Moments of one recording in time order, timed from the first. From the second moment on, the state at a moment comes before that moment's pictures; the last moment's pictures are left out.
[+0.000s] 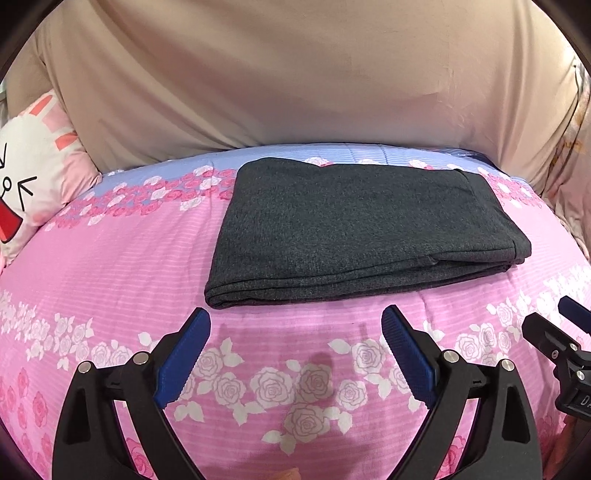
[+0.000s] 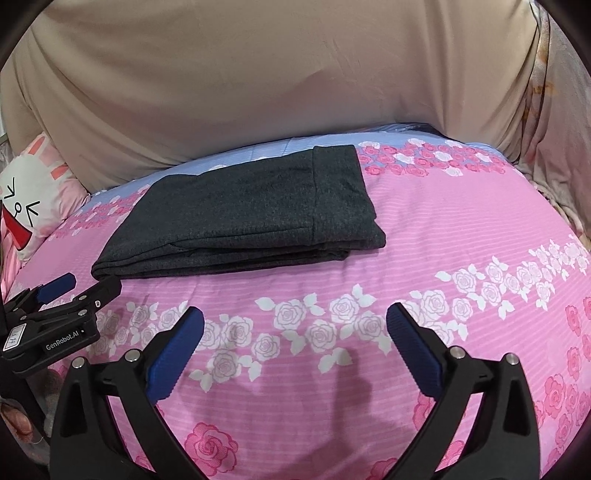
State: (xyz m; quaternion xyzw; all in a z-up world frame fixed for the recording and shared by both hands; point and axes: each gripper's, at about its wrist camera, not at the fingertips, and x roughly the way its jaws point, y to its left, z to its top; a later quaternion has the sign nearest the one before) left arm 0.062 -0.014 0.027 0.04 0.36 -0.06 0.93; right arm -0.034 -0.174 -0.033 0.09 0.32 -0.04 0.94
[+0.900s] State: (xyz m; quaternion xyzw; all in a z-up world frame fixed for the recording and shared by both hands) left arm 0.056 -0.006 0.032 0.03 0.34 -0.04 0.94; right arm -0.033 -0.176 -0.036 0.09 0.32 -0.05 0.94
